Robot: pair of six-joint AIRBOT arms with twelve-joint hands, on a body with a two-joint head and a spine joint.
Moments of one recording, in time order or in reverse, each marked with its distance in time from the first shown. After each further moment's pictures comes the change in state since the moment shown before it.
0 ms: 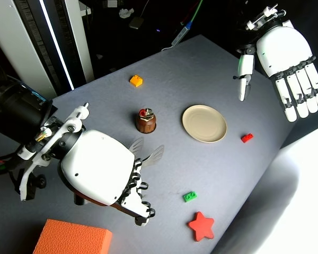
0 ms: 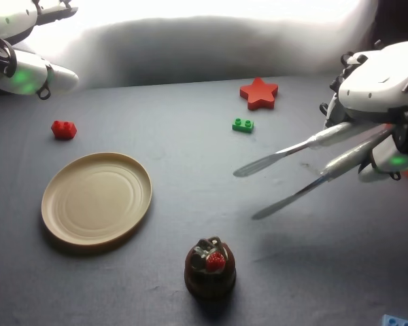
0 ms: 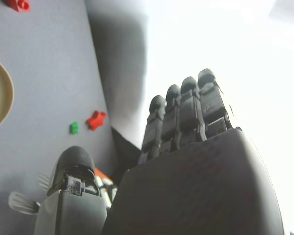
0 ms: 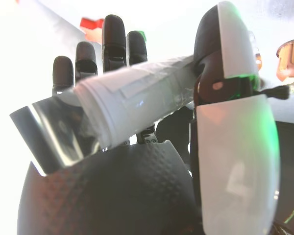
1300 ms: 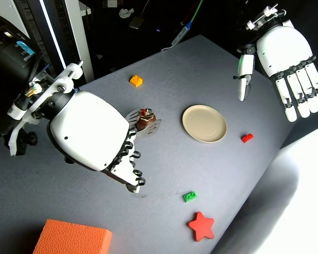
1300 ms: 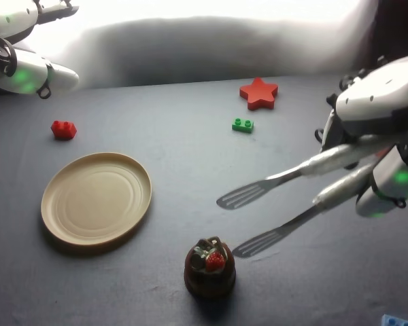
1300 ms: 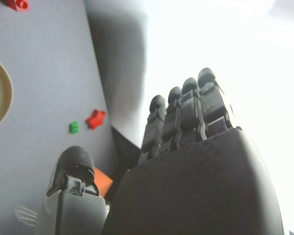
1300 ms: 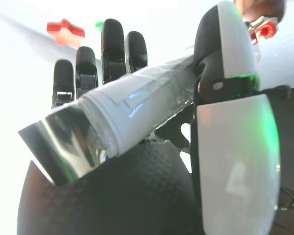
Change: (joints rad) left arm -0.002 0.000 0.000 0.003 0.000 0.000; right arm 0.174 0.058 -0.139 0.420 -0.276 -0.205
